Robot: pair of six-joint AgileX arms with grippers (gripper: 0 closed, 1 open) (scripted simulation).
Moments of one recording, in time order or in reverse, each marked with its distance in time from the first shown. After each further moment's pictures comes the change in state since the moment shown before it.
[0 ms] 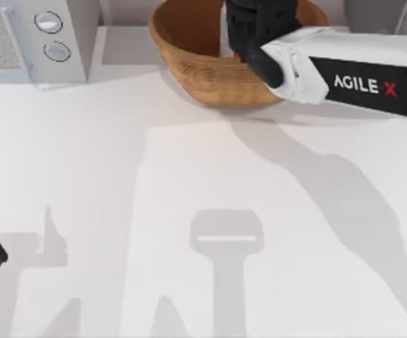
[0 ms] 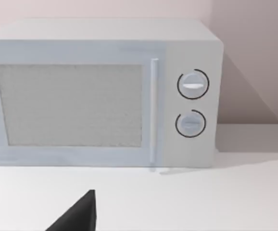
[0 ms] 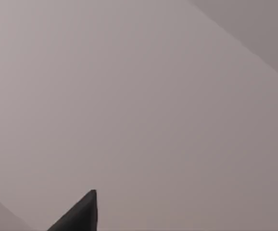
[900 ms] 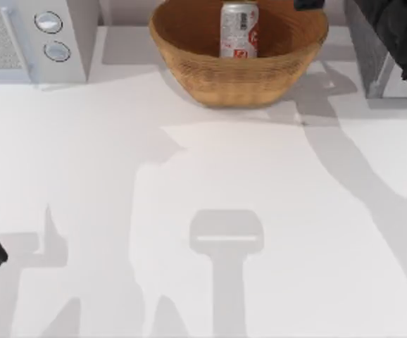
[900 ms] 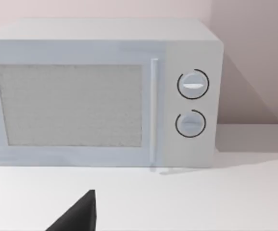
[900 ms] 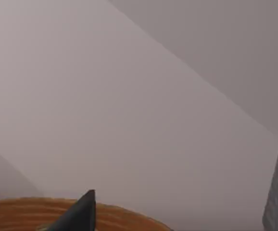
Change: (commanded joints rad) left arm 0.000 0.000 0.000 0.000 0.000 0.000; right arm -0.179 -0.612 -0.600 -0.108 -0.315 0.013
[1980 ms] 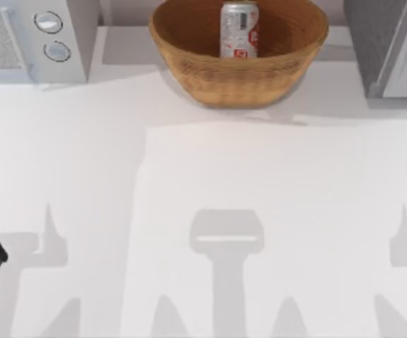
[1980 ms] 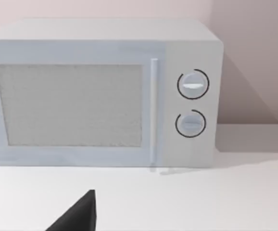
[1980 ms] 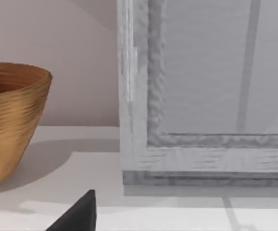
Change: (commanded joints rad) left arm 0.000 0.000 0.000 0.000 0.000 0.000; right arm -0.384 -1.653 -1.126 -0.418 -0.279 -0.028
